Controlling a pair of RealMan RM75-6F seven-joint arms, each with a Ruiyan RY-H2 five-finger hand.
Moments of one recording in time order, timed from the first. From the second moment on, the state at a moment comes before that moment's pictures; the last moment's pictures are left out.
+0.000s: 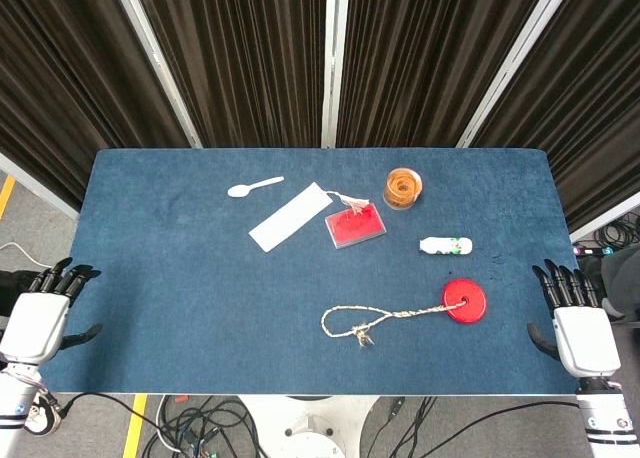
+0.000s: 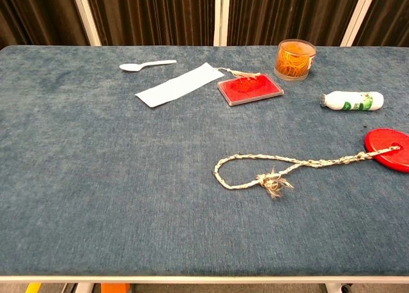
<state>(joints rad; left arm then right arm) -0.13 -1.12 -0.03 -1.61 1.55 1.46 0.07 0.09 -1.14 0.06 -1.65 -1.51 1.47 -0.15</state>
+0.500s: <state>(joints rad) -0.19 -1.14 0.00 -1.61 1.68 1.43 0.02 0.09 -1.13 0.07 -1.65 -1.50 1.47 -0.15</state>
